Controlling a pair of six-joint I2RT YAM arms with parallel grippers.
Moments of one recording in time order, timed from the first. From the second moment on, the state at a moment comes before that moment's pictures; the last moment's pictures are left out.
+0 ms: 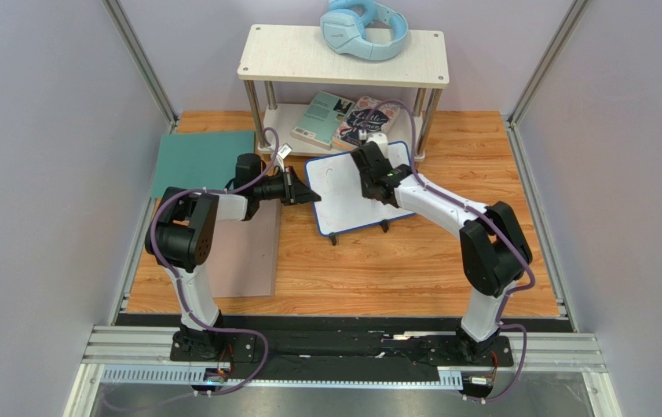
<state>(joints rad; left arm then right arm) -0.22 1.90 0.92 0.55 0.97 -0.60 0.61 1.79 1.32 -0.42 0.42 0.37</state>
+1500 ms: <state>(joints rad) -0.21 1.90 0.92 0.54 0.92 -0.61 0.77 2.11 1.86 -0.32 0.46 0.27</state>
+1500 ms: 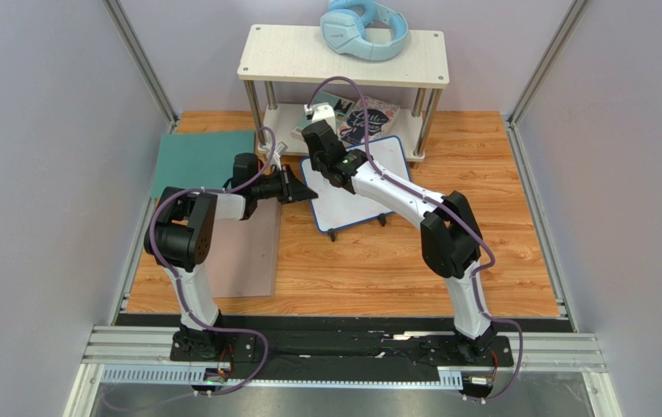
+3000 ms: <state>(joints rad) -0.22 1.90 0.92 0.53 0.92 -0.58 0.77 1.82 1.27 -0.34 0.39 0.44</state>
